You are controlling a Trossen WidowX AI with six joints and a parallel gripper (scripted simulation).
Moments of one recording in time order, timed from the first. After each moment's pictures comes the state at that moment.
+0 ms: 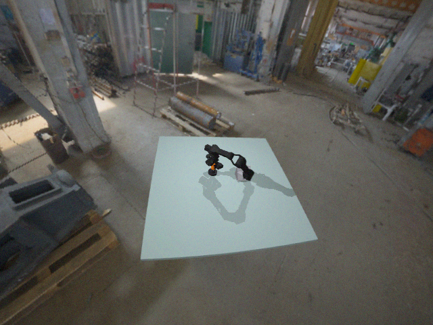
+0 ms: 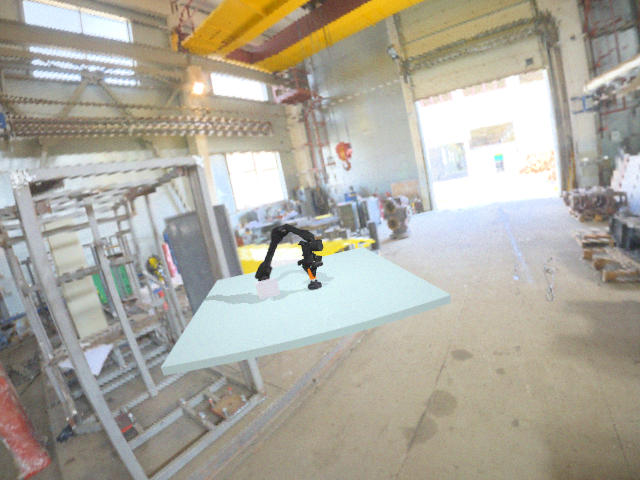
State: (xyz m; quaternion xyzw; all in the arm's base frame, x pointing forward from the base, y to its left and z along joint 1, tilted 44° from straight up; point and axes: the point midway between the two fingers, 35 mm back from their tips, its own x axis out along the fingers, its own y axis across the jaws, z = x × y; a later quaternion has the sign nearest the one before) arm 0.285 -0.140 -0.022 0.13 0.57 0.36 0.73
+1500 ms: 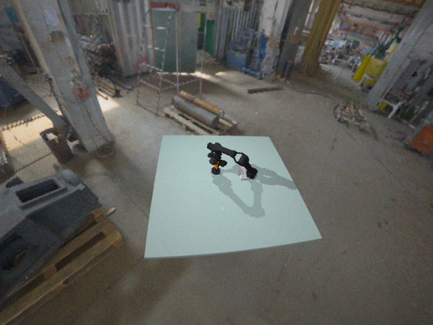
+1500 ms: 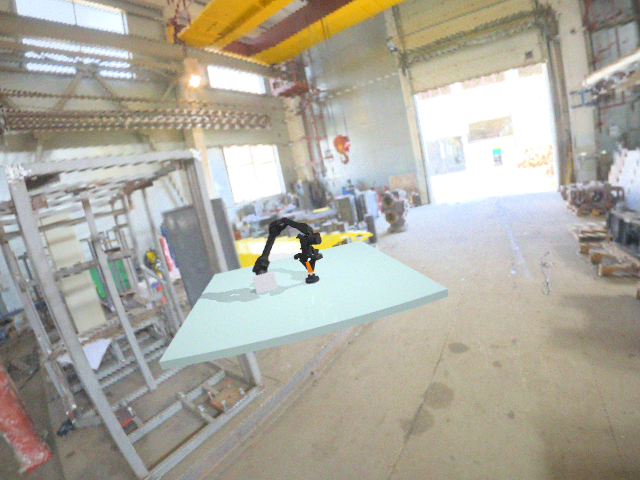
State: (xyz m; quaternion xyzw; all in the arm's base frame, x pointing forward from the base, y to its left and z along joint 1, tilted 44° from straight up) arm 0.289 -0.145 -0.022 0.06 0.53 0.42 0.73
